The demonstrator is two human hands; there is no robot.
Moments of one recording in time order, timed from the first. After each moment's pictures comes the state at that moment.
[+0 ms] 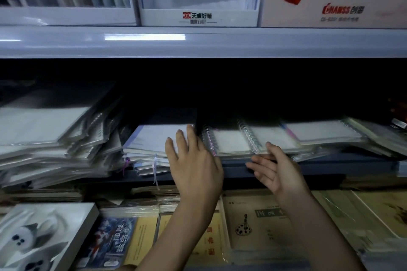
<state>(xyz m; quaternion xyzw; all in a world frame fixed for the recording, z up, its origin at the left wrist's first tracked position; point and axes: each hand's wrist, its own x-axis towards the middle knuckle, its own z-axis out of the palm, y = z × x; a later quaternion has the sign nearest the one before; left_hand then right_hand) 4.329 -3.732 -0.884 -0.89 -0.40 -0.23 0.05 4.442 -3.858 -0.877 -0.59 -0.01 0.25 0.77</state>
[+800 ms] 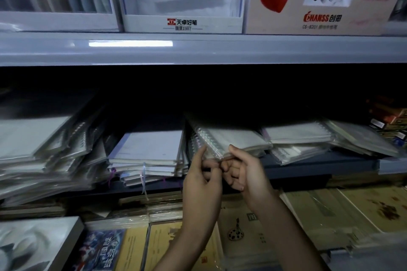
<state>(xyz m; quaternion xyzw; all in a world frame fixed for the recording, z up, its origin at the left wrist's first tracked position) 4.328 -3.762 -0.895 -0.69 -0.25 -0.36 -0.57 4.430 -3.825 -0.883 -0.57 -0.15 0.34 0.74</state>
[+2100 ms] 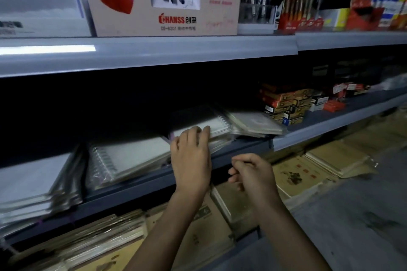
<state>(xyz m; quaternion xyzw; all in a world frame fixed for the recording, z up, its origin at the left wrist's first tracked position) 4.498 -3.856 -0.903 -0.89 -0.08 -0.44 -0.05 4.488 -4.001 -0.878 -0.71 0.01 0.03 0.70</state>
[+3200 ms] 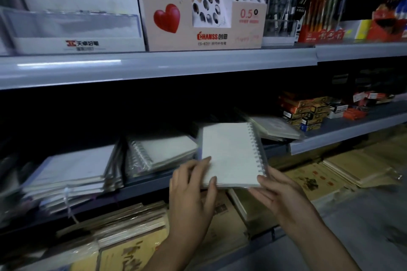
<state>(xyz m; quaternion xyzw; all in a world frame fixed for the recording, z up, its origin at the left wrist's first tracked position) 4.373 -3.844 -0.922 -0.87 -0.08 -0.40 -0.29 4.449 -4.033 -0.877 -0.53 0.02 0.19 0.82</state>
